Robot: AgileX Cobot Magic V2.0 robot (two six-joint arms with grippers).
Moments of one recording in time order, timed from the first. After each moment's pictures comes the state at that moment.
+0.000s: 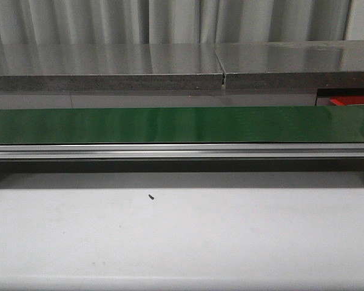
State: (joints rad) left arm -0.07 0.75 -0.68 -0.64 0.40 0.53; right arm -0.02 0.73 -0.59 0.58 0.45 -0.69
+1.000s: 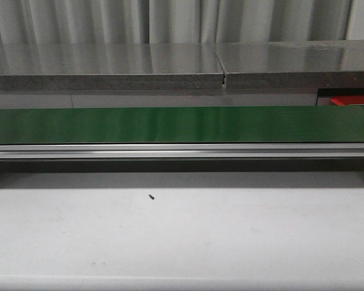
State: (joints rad) left arm 0.42 1.80 -1.32 -0.59 0.65 0.39; right arm -0.02 0.73 -0.59 0.58 0.45 -0.69
